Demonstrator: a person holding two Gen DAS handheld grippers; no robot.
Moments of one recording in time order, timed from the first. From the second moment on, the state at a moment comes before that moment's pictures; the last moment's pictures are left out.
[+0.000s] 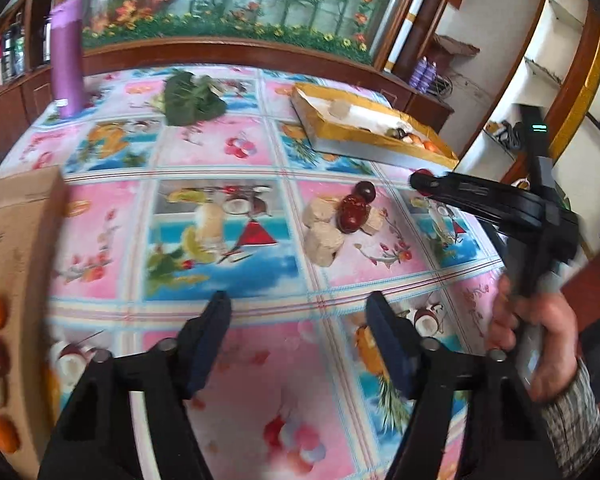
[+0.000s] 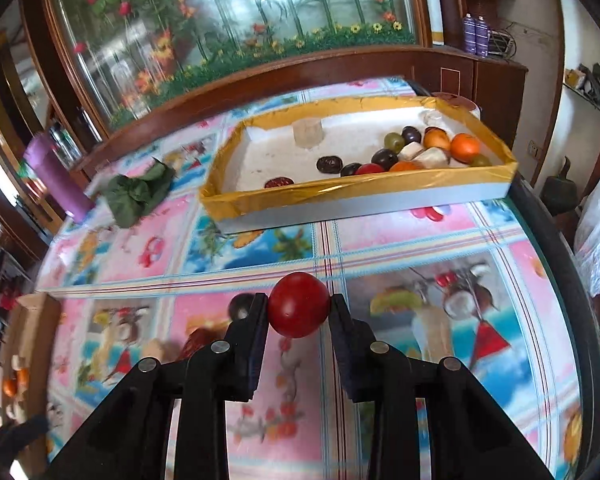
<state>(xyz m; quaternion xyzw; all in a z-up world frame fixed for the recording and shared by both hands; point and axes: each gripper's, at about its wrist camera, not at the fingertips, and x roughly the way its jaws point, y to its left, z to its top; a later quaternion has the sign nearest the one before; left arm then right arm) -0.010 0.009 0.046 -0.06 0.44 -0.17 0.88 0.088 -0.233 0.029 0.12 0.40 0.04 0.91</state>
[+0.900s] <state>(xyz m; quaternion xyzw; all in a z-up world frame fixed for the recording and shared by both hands) 0.012 -0.004 0.039 -0.05 0.44 -0.15 0.88 0.048 -0.221 0.019 0.09 0.36 0.06 0.93</state>
